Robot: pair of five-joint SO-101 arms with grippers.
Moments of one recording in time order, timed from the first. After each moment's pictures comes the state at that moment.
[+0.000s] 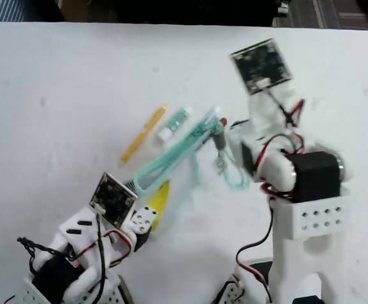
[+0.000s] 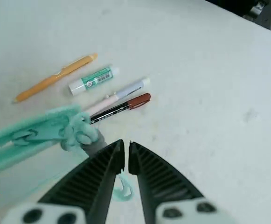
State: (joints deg) left arm 34.1 -100.4 73.4 59.9 3.7; right arm -10.8 -33.7 -3.3 92.7 15.3
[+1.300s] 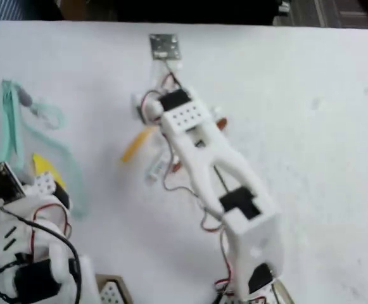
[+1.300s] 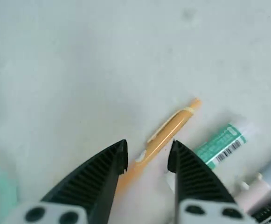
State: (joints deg) left arm -24.2 -100.4 72.0 58.9 10.2; right arm -31.6 27.7 -19.3 54.4 -20.4
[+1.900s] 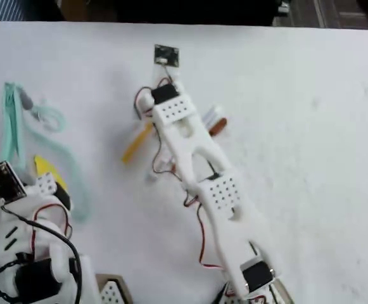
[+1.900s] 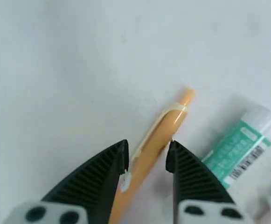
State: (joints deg) left arm -24.2 -100.4 72.0 60.1 10.2; right arm -30.4 61.5 -61.4 72.7 -29.1
